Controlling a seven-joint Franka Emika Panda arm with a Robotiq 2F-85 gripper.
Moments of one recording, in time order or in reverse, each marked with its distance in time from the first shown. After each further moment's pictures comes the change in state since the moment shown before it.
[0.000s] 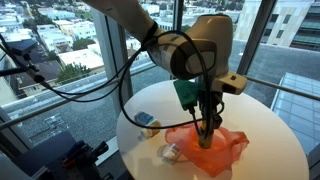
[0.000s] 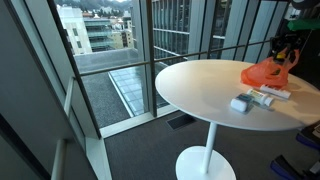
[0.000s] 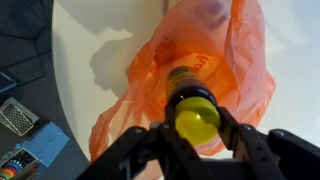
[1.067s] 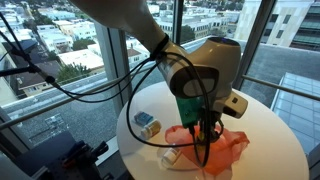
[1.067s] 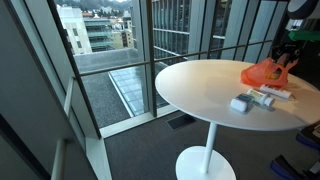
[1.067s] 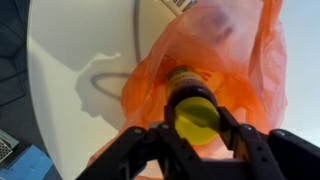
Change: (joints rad) arm -0.041 0.079 0.006 -0.009 0.198 0.042 -0.159
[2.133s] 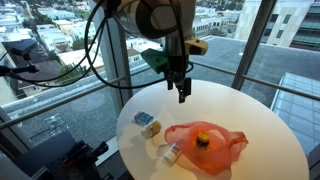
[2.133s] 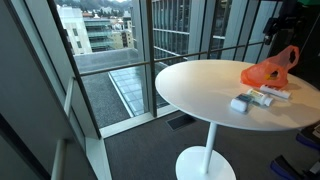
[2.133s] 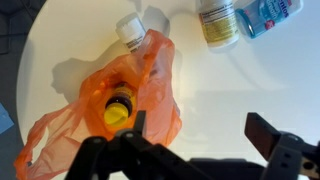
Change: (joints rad) arm 0.146 -0.340 0.080 -0.096 -0.181 -0.252 0.006
